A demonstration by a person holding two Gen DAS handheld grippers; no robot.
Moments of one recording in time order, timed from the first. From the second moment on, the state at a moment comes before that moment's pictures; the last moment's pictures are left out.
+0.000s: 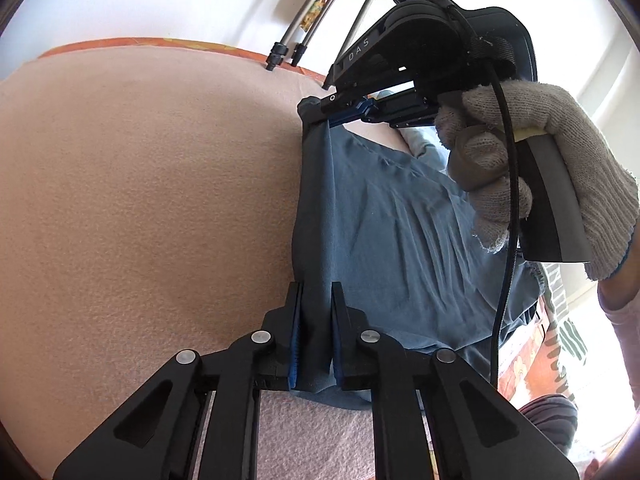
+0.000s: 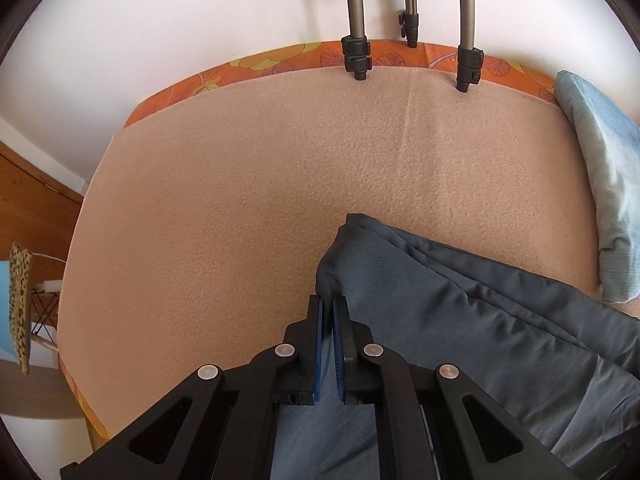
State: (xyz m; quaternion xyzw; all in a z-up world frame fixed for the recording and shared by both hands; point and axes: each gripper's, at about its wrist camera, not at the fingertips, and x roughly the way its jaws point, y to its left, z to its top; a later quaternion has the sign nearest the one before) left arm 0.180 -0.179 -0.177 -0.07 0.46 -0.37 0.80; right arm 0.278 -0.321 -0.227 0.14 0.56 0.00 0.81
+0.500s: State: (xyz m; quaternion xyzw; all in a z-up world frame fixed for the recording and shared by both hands) left arm 0.131 -0.231 -0.116 -0.05 0.40 -0.48 0.78; right arm 0.237 -0.382 -0.172 0.19 0.50 0.01 0.84
